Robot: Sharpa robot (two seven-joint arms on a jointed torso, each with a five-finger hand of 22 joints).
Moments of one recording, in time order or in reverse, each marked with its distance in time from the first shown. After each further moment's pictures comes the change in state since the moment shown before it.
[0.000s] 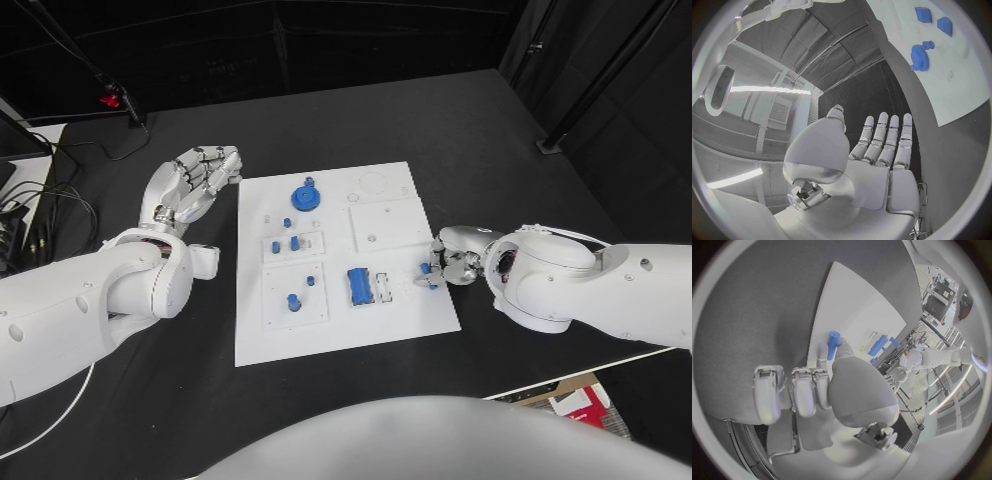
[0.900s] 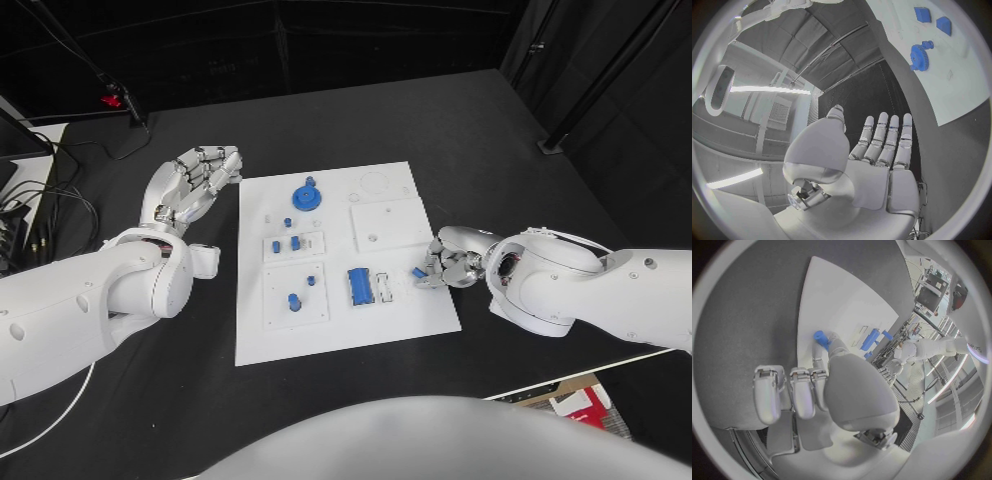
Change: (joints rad) left arm 0.000 -0.003 0.000 0.000 0.000 0.000 0.000; left_hand 0.000 0.000 0.000 0.000 0.000 0.000 0.000 0.000 0.000 0.000 0.000 0.003 0.000 0.000 0.000 0.000 -0.002 0.000 0.000 0.000 0.000 -0.001; right arm -0.006 -0.010 -0.003 0.012 0.098 -0.085 0.086; right_hand 0.141 -0.070 0.230 -0.039 -0.120 0.160 0.034 -0.371 0.168 0.002 0.006 -0.009 -0.003 0.002 0.002 0.000 0.000 0.000 0.000 0.000 0.000 0.000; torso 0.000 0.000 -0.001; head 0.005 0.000
